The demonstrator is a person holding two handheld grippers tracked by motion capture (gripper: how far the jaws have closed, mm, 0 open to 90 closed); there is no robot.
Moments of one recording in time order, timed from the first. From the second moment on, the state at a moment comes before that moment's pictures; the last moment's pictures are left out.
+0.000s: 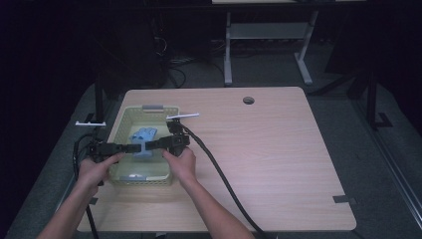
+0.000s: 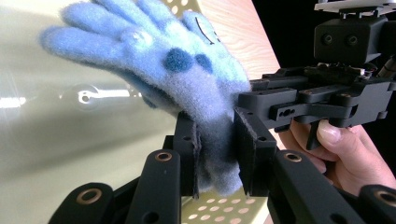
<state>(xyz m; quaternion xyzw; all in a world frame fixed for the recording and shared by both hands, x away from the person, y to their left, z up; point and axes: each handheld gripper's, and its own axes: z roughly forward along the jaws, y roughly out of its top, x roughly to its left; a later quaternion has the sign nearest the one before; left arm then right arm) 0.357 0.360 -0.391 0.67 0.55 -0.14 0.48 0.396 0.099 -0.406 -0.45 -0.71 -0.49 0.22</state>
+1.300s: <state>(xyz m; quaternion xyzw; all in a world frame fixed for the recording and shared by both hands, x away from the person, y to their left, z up) 0.361 0.363 -0.401 0.68 0.56 -0.13 0.45 0.396 0.108 -0.417 -0.46 -0.72 -0.47 0.21</state>
